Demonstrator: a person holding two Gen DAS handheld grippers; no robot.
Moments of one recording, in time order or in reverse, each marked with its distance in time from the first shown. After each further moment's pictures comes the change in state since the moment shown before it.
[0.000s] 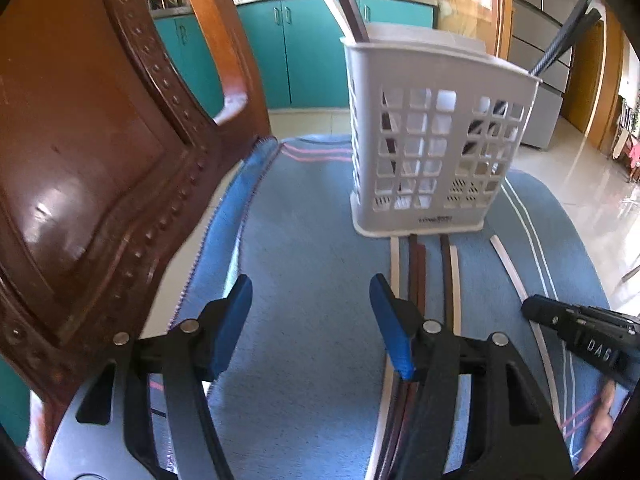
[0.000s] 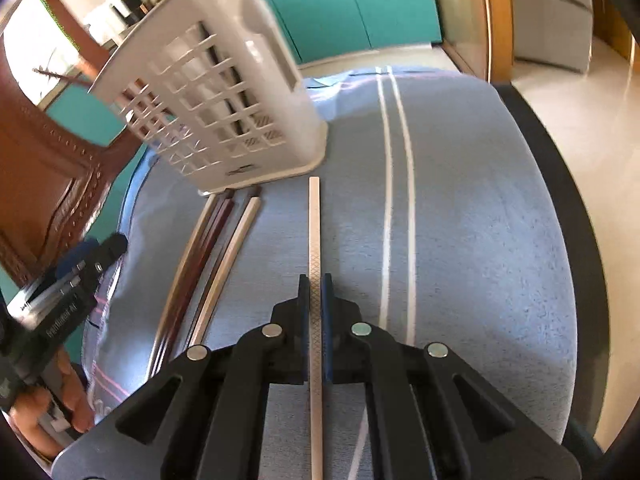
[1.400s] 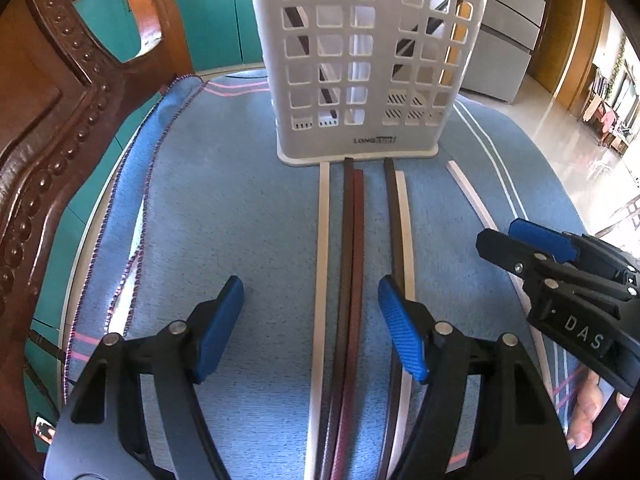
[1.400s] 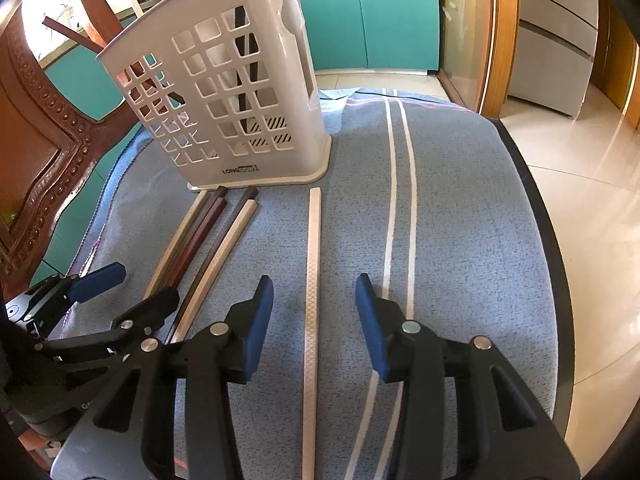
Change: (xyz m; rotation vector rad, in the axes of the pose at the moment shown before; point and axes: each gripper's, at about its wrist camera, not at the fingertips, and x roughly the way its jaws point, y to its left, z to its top) left arm 0.033 -0.034 -0.027 0.080 0.162 -0.133; right arm 0.009 0.025 -0.003 -0.142 -0.051 -0.137
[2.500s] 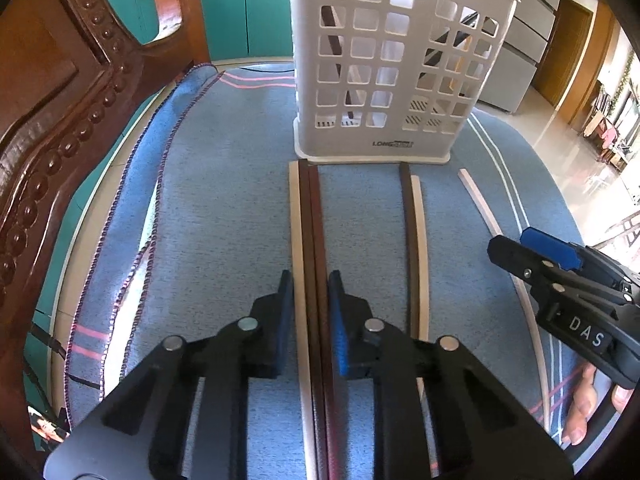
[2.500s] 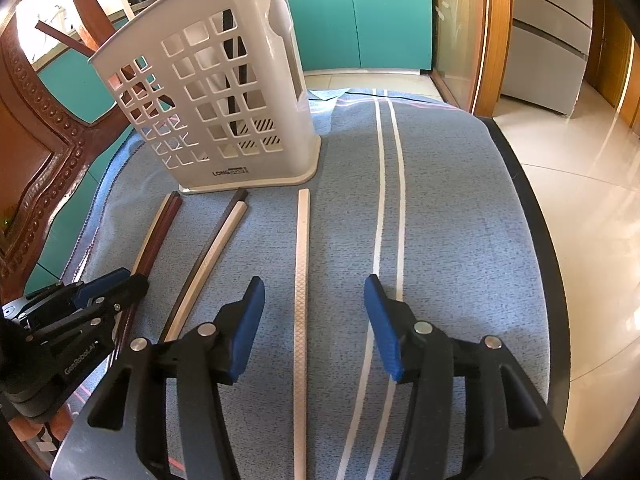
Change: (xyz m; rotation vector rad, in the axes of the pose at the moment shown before) left arm 0.001 0.021 -0.001 -0.058 0.006 -0.023; right arm 0.001 -0.001 0.000 0.009 -0.003 -0.026
